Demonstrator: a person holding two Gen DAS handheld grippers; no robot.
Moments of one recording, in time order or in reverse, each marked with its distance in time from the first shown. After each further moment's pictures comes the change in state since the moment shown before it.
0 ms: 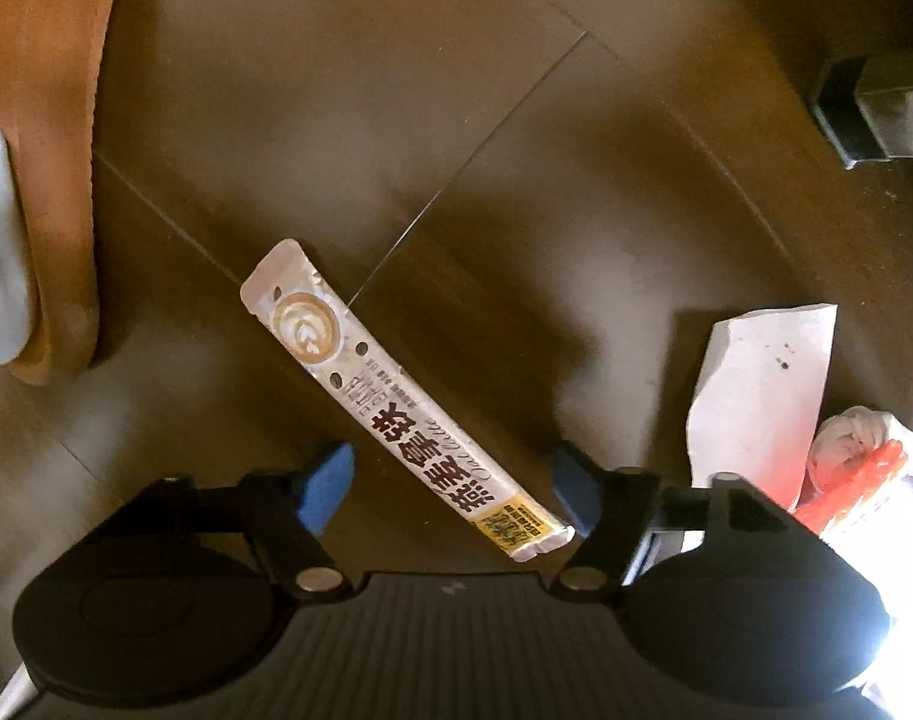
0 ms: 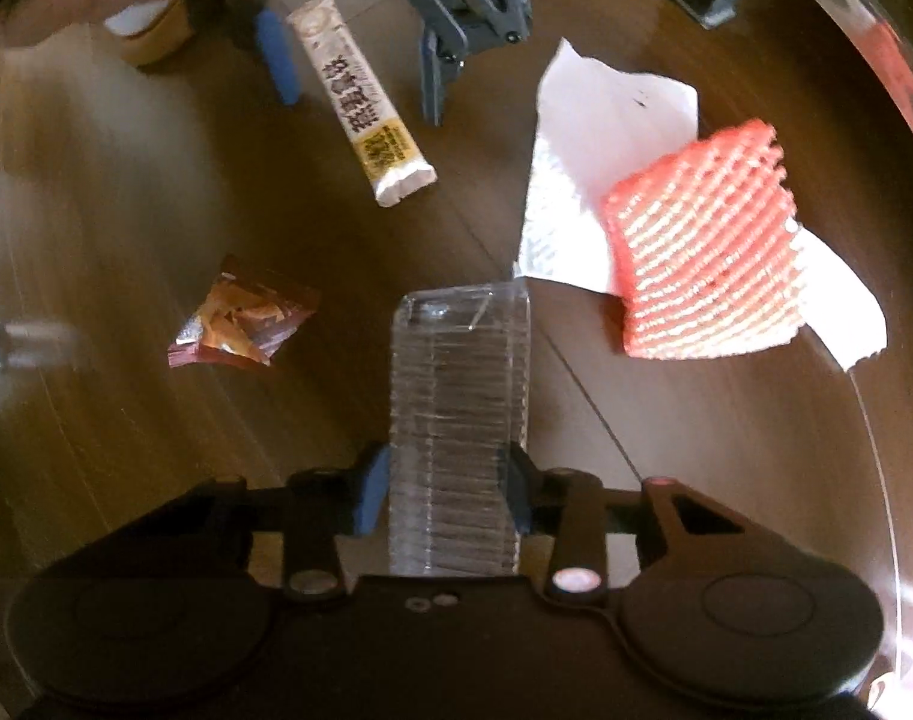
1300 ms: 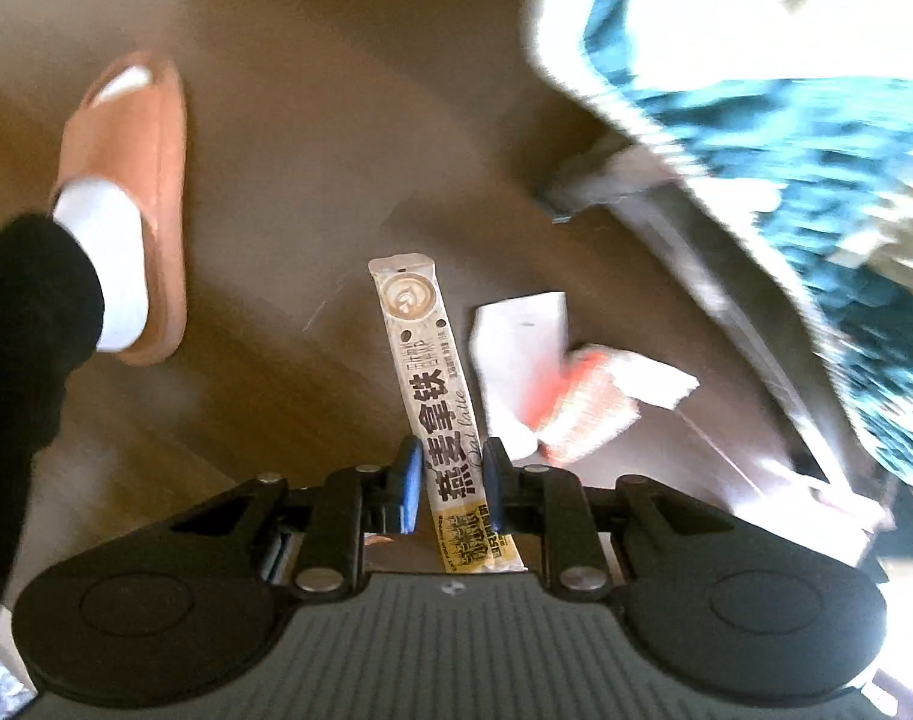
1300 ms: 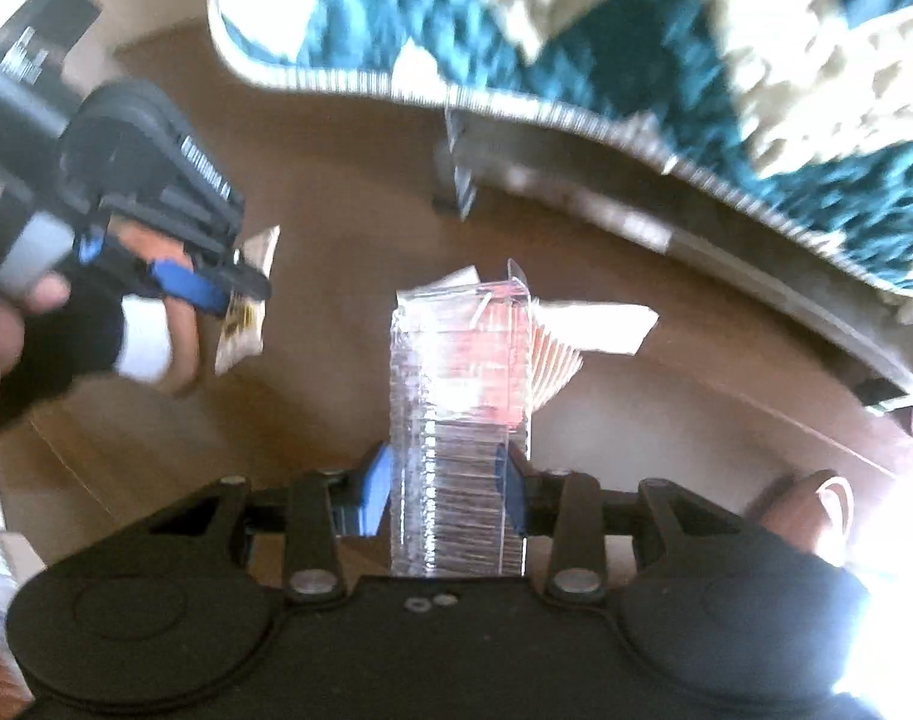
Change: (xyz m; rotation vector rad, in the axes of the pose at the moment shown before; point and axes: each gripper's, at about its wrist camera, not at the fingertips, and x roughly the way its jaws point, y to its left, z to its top) left arm -0.215 0.005 -0.081 0.130 -0.182 -0.224; right arm -0.215 -0.028 -0.026 0.547 -0.304 -0.047
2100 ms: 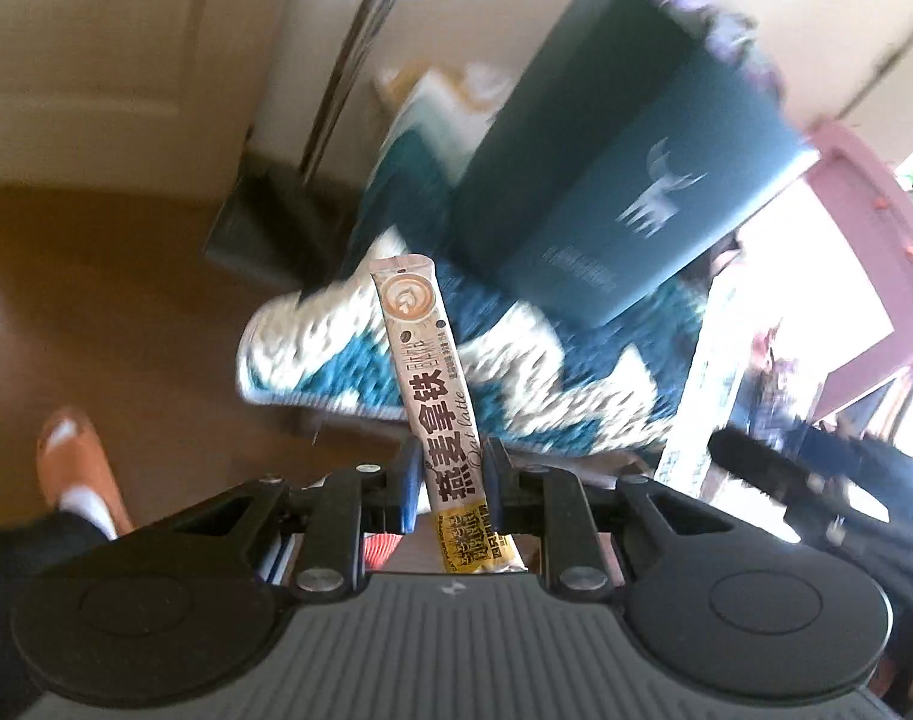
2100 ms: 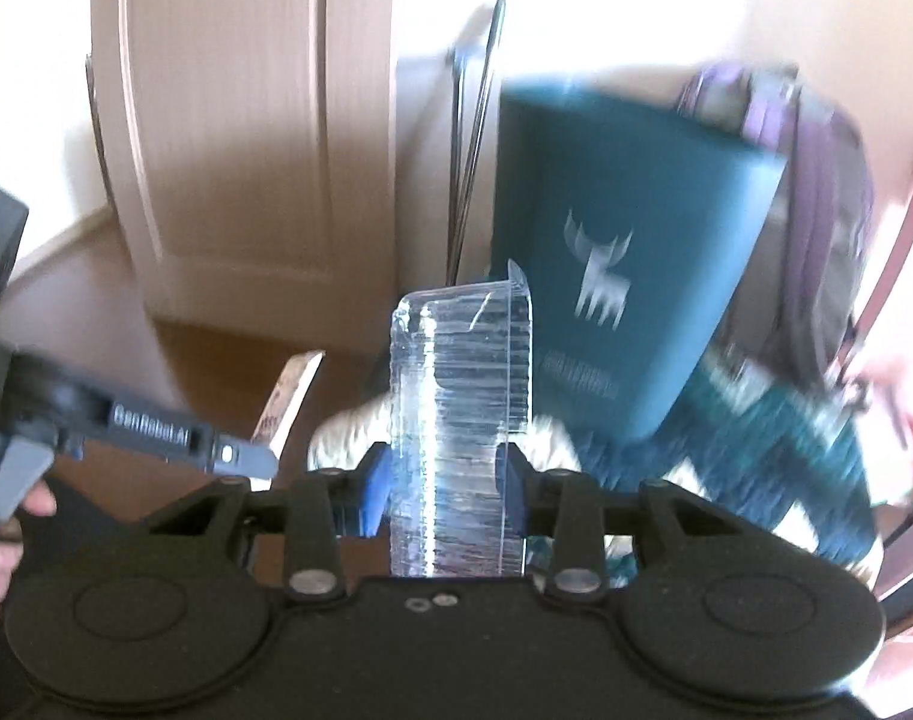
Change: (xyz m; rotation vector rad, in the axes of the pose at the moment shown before) left arm -0.286 -0.050 -0.104 0.462 -0.492 -0.335; right arm -0.292 0.033 0.028 -0.099 -0.633 -0.118
